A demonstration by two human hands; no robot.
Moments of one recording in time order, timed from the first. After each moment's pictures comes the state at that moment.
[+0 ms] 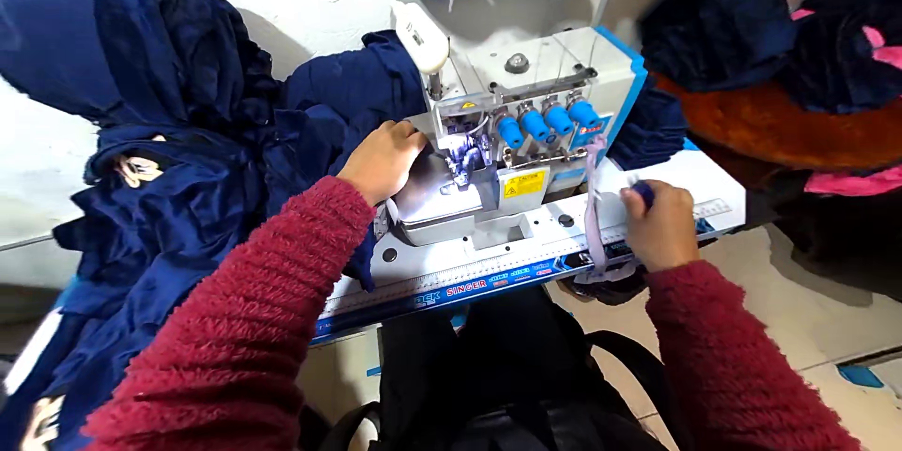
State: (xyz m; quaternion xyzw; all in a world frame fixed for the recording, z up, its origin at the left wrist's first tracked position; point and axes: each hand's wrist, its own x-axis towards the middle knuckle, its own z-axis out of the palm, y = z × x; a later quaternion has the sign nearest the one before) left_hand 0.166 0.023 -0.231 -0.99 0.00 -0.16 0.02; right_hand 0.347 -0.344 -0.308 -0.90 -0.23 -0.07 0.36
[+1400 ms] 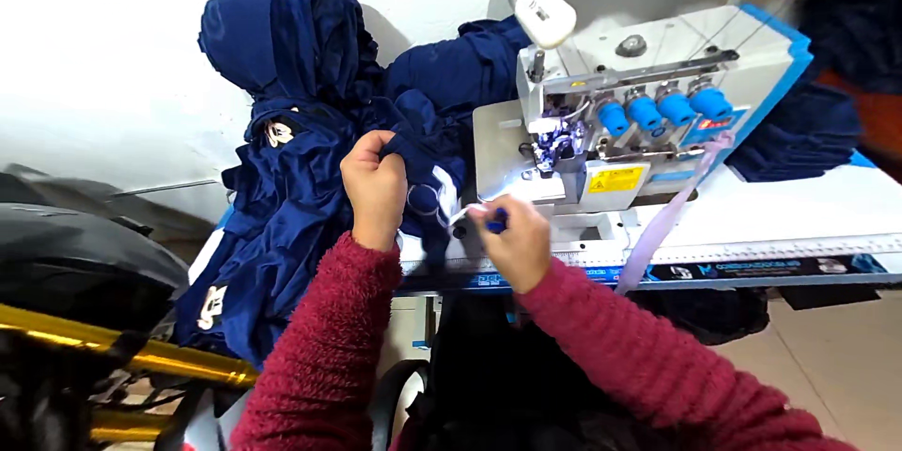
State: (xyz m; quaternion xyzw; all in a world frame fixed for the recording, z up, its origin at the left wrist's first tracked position) left_hand 0.045 -0.021 -0.219 -0.70 -0.23 -0.56 -0.38; right_hand 0.154 -0.162 -0.305 -0.63 -0.51 -0.12 0.58
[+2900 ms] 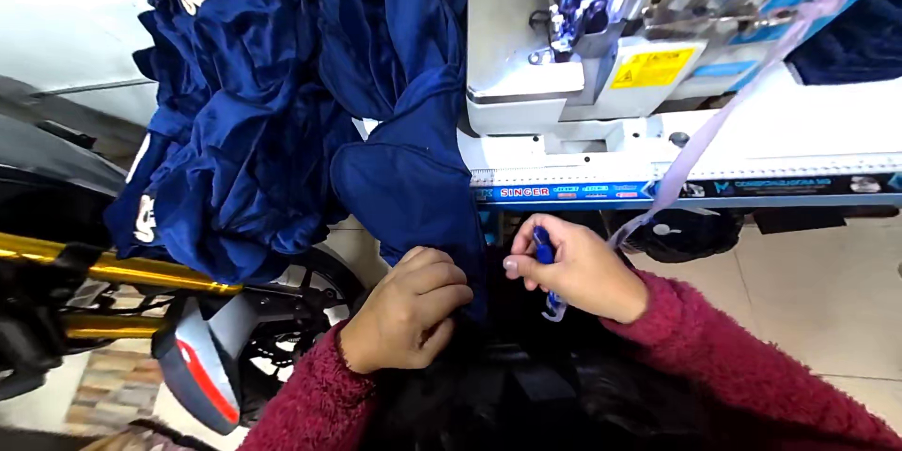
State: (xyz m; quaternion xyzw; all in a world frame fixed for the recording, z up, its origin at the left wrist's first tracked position) left_hand -0.073 -0.168 -0.326 -0.95 0.03 -0.22 -0.24; right_hand 0.161 -0.303 -0.322 -0.63 -0.49 0.41 0.44
